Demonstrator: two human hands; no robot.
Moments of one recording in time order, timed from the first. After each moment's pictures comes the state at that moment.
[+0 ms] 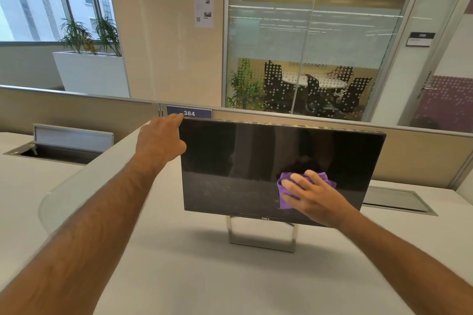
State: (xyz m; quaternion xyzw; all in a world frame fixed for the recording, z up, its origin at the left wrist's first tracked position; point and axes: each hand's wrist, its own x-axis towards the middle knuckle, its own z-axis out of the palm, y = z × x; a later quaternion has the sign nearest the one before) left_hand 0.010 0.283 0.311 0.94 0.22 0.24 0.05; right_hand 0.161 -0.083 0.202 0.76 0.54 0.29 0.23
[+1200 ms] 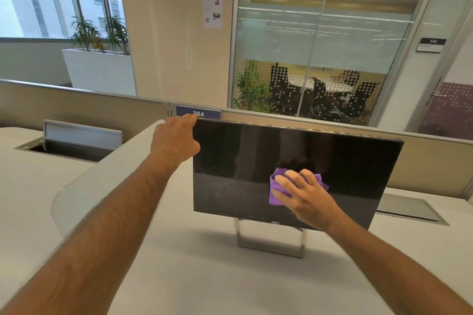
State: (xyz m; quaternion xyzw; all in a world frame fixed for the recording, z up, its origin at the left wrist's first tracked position) left_hand 0.010 0.288 0.313 0.95 0.21 0.24 0.06; right_hand 0.148 -0.032 0.198 0.76 0.55 0.31 0.17
